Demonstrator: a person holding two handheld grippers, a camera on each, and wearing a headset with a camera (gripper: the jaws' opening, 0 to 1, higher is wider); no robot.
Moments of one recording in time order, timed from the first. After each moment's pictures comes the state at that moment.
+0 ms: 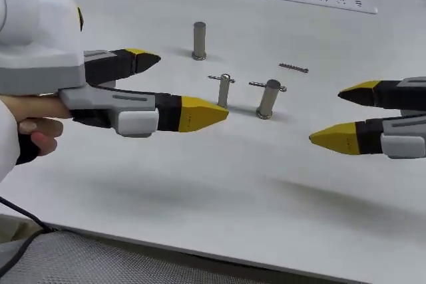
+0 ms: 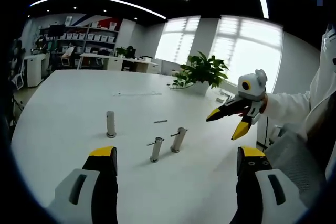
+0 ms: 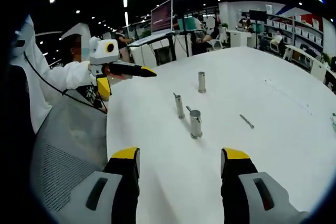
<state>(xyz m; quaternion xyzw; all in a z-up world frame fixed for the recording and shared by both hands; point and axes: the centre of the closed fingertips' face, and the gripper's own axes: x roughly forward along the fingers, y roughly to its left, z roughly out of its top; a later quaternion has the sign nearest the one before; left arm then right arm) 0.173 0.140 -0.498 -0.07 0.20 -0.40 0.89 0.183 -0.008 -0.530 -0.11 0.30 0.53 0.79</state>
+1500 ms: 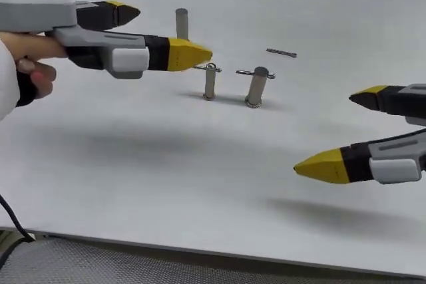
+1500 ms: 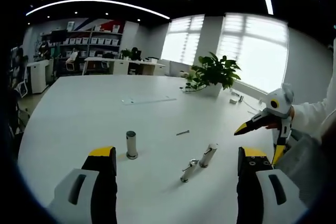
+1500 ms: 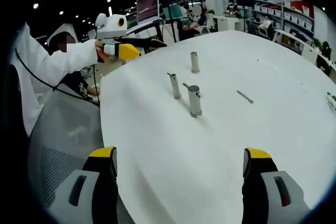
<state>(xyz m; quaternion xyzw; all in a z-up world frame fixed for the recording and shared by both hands) 0.250 0.154 -0.493 -0.05 0.19 -0.37 0.91 0.168 -0.024 -0.556 -0.12 0.36 0.47 0.79</state>
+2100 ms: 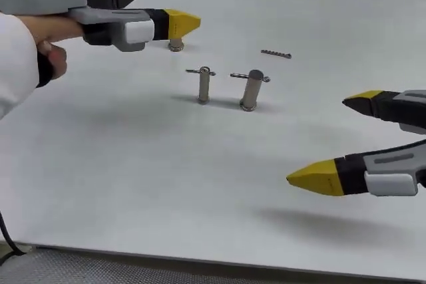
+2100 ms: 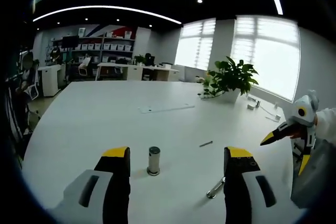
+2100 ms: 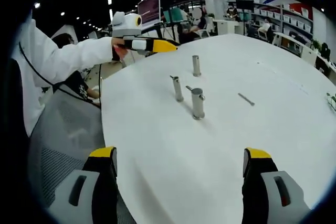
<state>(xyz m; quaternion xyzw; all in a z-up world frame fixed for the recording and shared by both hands) 0.304 0.168 -0.499 -0.04 0.18 -0.31 0.93 0.165 -0.020 -0.555 -0.11 0.35 0.47 0.80</state>
